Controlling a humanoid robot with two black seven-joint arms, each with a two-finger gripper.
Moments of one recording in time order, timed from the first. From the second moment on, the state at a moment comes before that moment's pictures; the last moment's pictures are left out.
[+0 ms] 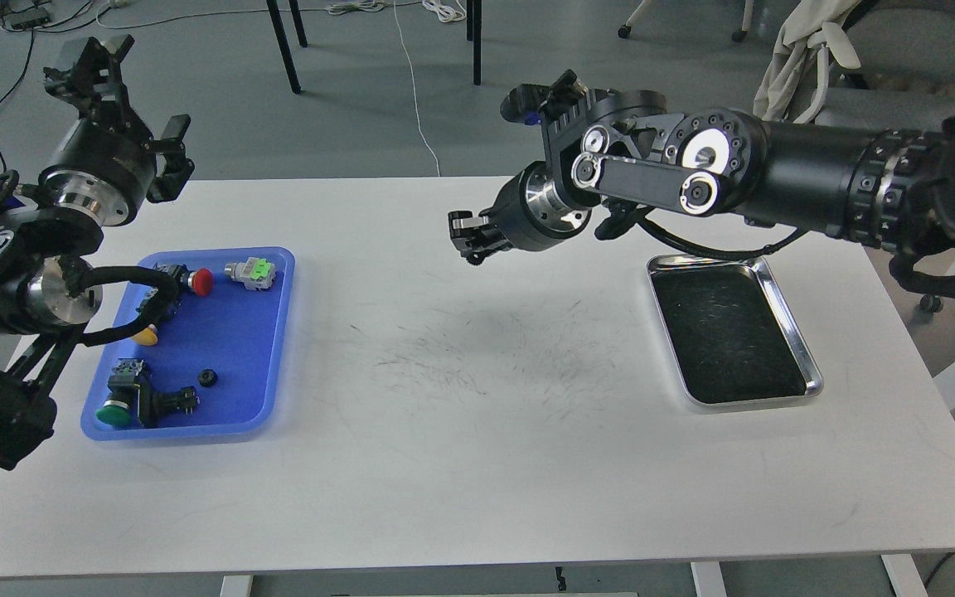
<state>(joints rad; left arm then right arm) -0.53 0.46 -1.16 -1.25 0.47 0.15 -0.06 1.74 -0.05 -0.48 0.85 -0.37 0.49 -0.19</state>
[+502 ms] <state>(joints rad) -0.53 0.46 -1.16 -1.25 0.47 0.15 -0.06 1.48 -0.49 -0.46 0.83 -0.63 0.49 -0.16</state>
